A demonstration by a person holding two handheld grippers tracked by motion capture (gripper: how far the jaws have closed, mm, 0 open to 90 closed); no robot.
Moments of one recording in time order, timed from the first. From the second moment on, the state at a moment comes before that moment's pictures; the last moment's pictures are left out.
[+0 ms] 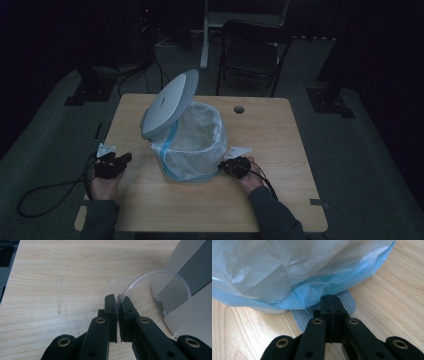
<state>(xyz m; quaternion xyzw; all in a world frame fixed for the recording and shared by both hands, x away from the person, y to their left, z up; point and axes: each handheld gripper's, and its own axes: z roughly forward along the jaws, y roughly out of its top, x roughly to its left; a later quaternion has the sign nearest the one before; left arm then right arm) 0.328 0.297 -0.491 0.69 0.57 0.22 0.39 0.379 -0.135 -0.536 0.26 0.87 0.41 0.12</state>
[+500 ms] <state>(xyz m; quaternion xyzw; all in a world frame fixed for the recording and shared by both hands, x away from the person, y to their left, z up) 0.324 0.299 -0.487 0.69 0.56 0.22 0.40 0.379 -0.135 -0.536 0.26 0.87 0.41 0.12</state>
